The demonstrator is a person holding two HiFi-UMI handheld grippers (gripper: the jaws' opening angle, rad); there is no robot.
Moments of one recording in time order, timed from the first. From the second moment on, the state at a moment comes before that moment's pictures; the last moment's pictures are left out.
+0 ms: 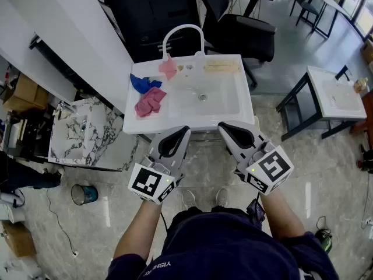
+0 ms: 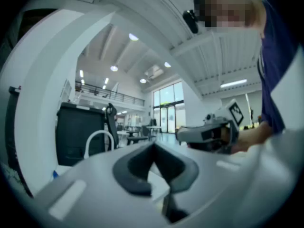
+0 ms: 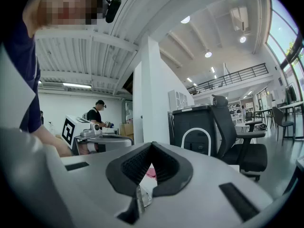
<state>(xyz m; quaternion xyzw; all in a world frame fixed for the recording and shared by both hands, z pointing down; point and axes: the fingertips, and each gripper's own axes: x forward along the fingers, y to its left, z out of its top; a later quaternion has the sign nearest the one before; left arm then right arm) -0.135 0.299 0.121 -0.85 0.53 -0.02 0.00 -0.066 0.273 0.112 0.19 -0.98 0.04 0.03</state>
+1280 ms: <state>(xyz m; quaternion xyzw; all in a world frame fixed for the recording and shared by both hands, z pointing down) -0.079 0.269 0.150 -0.82 0.57 -0.04 -0.01 -0.007 0.229 0.138 0.13 -0.99 0.05 0.03</state>
